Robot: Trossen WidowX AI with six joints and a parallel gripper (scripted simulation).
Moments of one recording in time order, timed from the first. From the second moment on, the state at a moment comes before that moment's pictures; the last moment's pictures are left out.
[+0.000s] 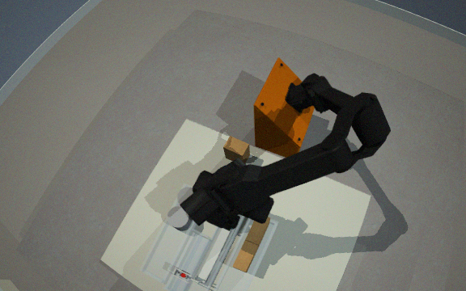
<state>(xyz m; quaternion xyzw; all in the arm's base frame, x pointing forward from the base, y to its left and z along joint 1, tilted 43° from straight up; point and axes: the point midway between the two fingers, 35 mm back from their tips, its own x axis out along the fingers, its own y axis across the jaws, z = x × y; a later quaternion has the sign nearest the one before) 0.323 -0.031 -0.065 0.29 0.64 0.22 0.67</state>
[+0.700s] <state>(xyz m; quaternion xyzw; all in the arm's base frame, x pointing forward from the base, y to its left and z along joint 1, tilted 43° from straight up) 0.331 -0.032 -0.064 0.29 0.64 0.22 0.67</state>
